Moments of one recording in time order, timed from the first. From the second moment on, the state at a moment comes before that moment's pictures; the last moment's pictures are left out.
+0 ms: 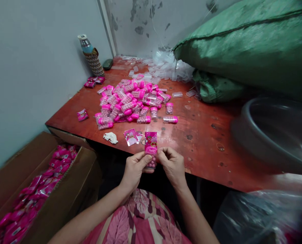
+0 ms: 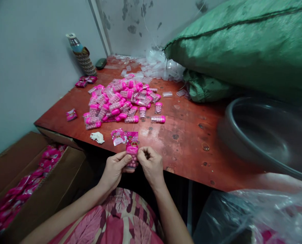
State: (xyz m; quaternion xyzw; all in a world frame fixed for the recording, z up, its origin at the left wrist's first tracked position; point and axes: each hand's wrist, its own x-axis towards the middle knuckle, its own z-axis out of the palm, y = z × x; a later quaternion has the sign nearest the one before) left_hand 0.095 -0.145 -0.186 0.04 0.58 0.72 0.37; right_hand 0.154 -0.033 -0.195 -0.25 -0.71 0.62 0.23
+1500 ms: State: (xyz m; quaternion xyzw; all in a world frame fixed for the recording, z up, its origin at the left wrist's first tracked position) left_hand 0.082 -0.141 -0.193 -0.01 0.53 0.77 0.35; right_hand 0.162 -0.082 -0.210 -0.30 -0.53 0.77 0.22
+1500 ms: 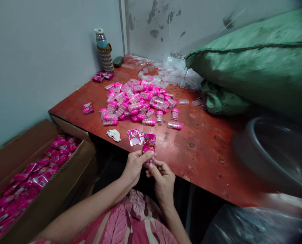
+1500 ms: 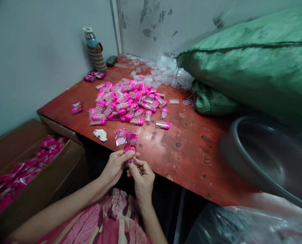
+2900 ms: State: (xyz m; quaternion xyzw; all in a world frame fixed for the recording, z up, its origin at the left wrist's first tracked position) left_hand -0.019 -0.218 -0.228 0.25 0.91 0.31 -0.15; right_hand 0.139 -0.082 -0.207 -0.24 -0.63 0.73 0.14
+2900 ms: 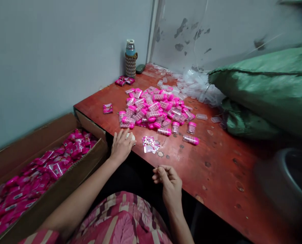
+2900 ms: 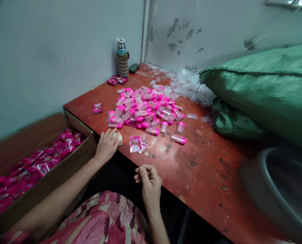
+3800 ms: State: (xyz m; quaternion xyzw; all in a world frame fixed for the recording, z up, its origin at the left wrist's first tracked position) left_hand -0.003 -0.177 -0.241 0.39 0.84 0.33 -0.20; right_hand 0.080 -0.054 -0.201 -0.20 -0.70 0.65 0.20
